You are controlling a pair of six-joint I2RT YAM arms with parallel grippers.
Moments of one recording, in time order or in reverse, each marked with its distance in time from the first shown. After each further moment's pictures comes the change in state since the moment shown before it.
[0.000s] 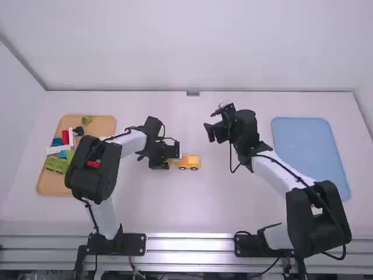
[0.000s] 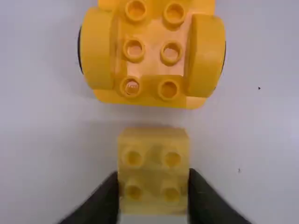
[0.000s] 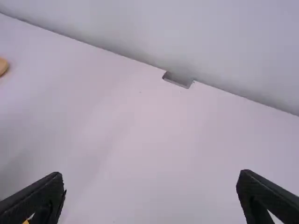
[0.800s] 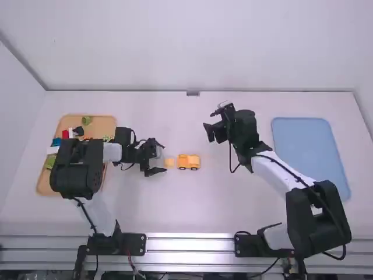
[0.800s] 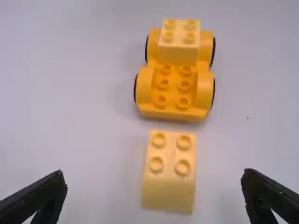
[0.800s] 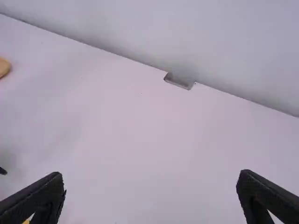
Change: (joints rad) left arm 0.282 0.003 -0.281 0.512 0.639 0.075; right arm 0.008 0.000 0.000 0.004 0.000 0.003
